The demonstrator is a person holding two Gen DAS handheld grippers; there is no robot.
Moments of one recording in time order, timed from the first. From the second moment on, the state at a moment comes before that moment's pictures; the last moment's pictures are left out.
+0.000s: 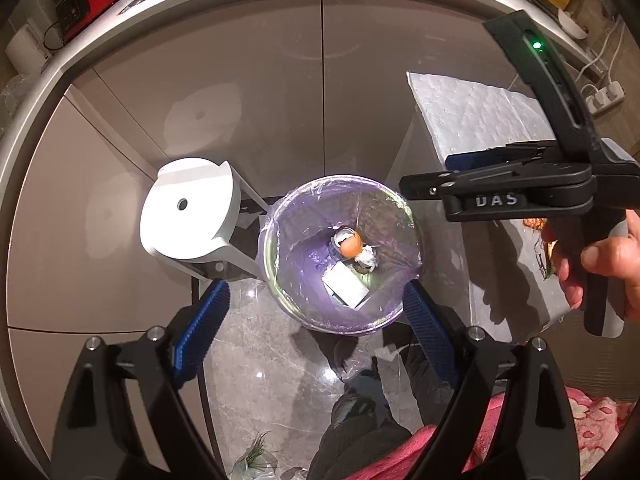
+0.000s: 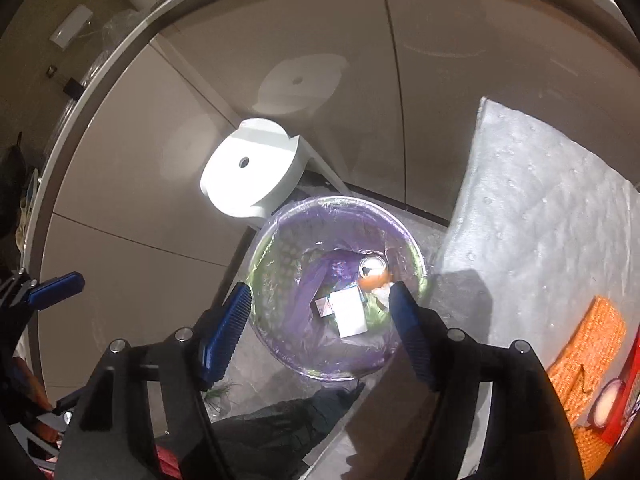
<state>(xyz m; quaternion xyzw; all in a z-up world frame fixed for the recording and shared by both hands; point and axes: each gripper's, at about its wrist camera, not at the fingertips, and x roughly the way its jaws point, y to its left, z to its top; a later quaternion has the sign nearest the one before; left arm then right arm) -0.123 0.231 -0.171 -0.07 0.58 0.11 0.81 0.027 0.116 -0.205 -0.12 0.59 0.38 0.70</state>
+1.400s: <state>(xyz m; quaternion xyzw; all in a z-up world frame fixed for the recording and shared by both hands) 0.093 -0.009 -0.246 0.01 0.66 -0.03 0.75 0.081 -0.316 -0.199 0.03 0.59 0.09 0.80</state>
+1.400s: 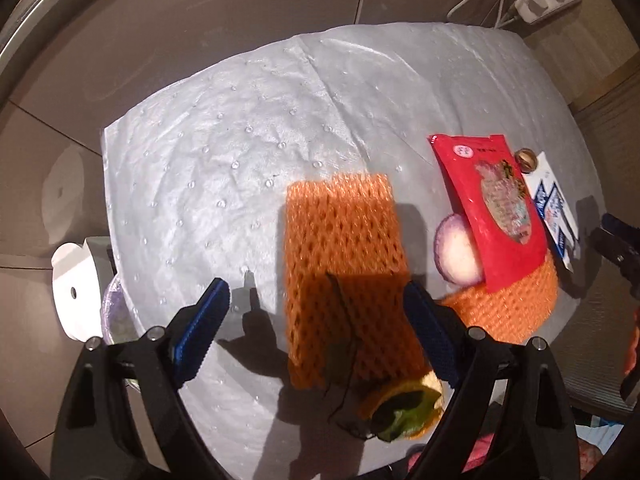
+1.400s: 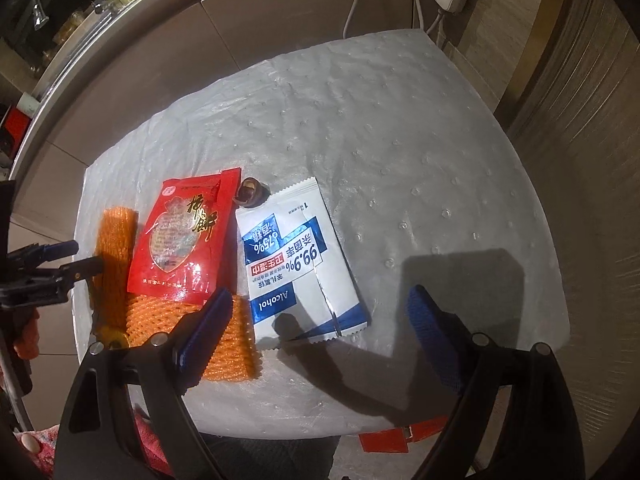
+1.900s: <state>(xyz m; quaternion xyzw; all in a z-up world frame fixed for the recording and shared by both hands) 0.112 -0.024 -0.251 -0.03 0.67 -0.08 0.74 0.057 -0.286 -0.183 0.00 0.59 0.16 0.79</state>
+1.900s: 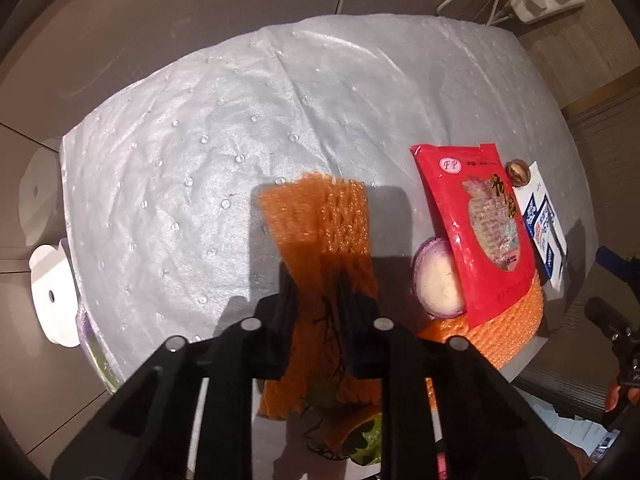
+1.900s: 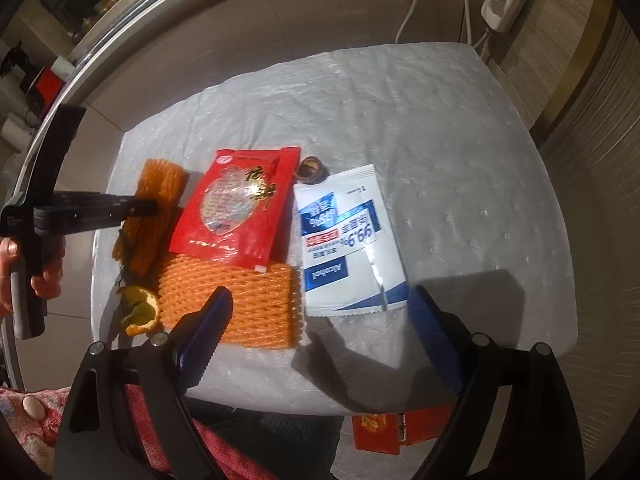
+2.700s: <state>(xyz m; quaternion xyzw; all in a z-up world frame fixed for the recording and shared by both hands) 0.093 0.029 -0.157 -0.14 0.57 -0.13 0.80 0.029 -0.218 -0.228 -0.01 0.60 0.16 0.78</state>
